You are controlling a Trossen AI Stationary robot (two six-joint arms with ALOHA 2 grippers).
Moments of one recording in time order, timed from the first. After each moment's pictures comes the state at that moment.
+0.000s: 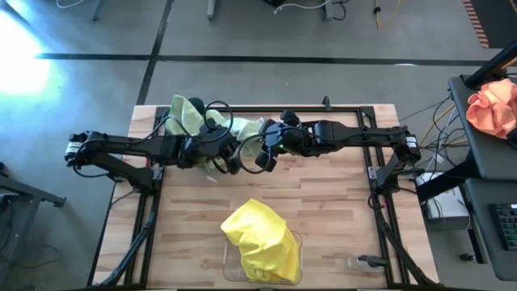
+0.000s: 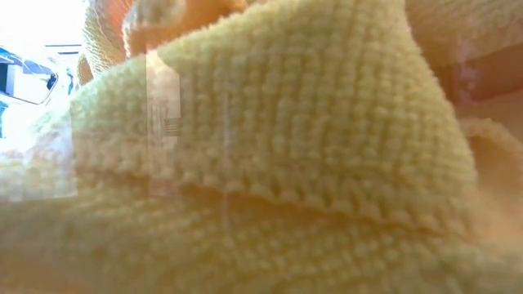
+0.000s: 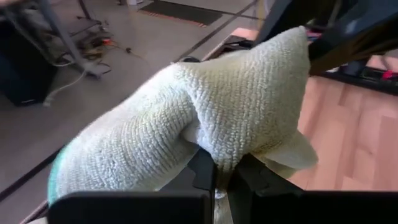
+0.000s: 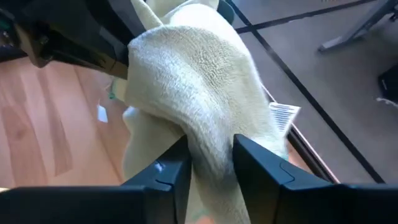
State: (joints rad) left arm -0.03 1.26 1.10 -0.35 -0.59 -0.25; right arm 0.00 1.77 1.86 -0.86 0.46 0.23
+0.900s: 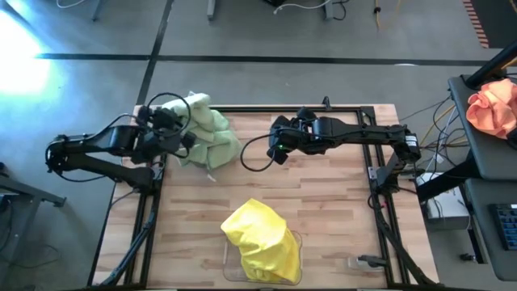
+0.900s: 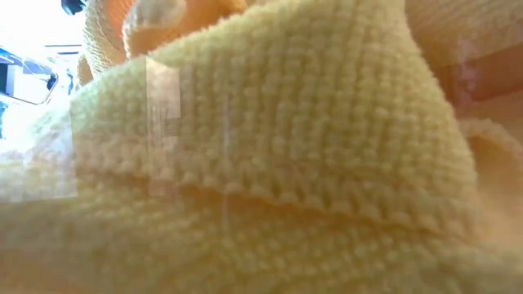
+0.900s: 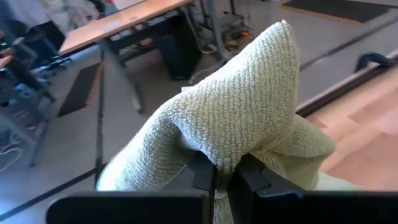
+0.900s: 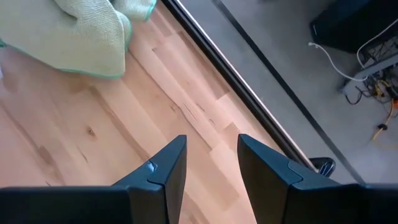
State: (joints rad) left arm 0.00 0.91 1.10 -1.03 -1.09 -0.54; right arm -0.04 1.77 1.84 -1.15 0.60 0.40
